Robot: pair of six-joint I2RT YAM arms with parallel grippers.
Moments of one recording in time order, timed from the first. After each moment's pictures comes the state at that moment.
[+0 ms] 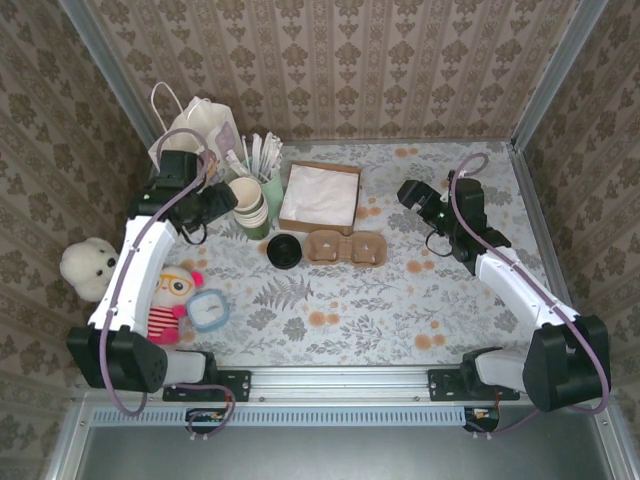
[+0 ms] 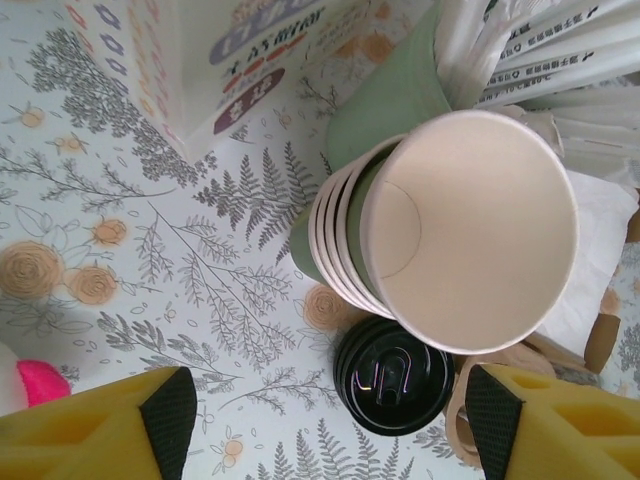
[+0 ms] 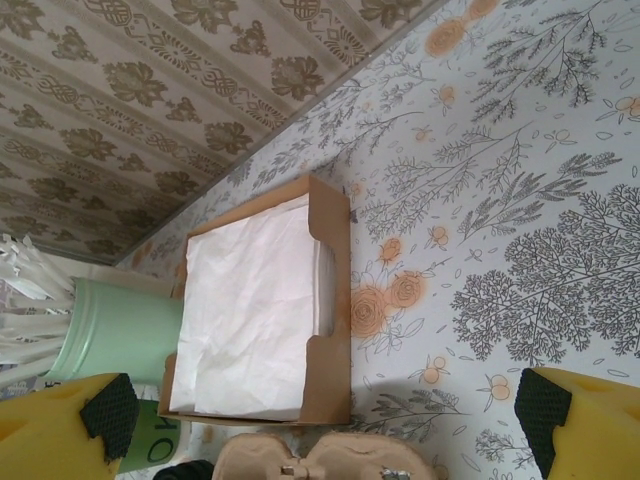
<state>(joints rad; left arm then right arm) -0.16 1.33 1.36 -0.97 0.05 -0.58 0.17 1.24 0.83 -0.07 -0.12 0.76</state>
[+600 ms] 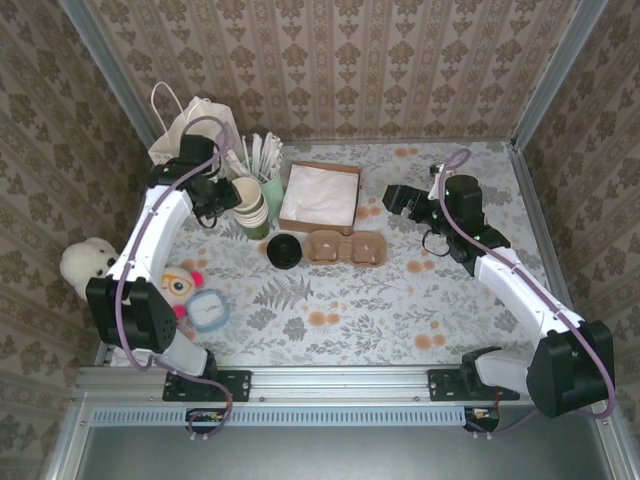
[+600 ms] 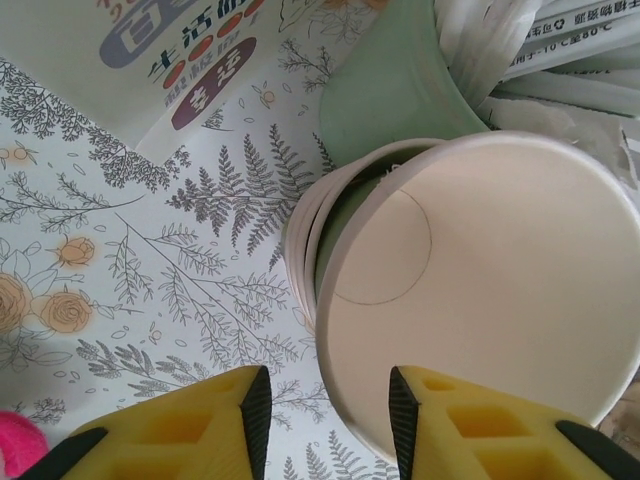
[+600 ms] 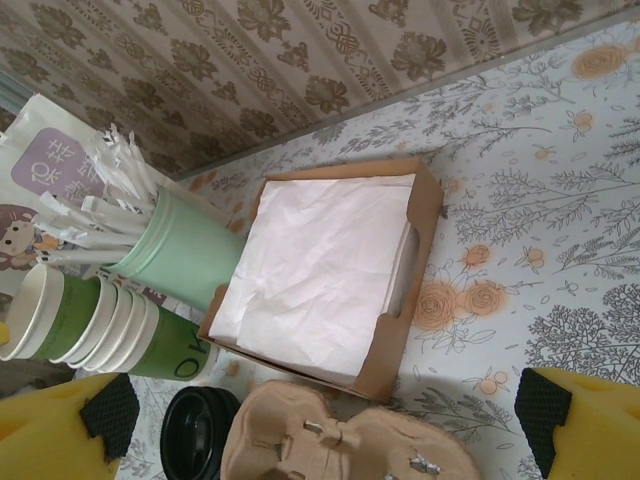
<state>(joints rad) -0.18 1.56 1.50 -1.02 0.06 -0.50 0.22 1.21 0.87 -0.06 -0.25 0.53</state>
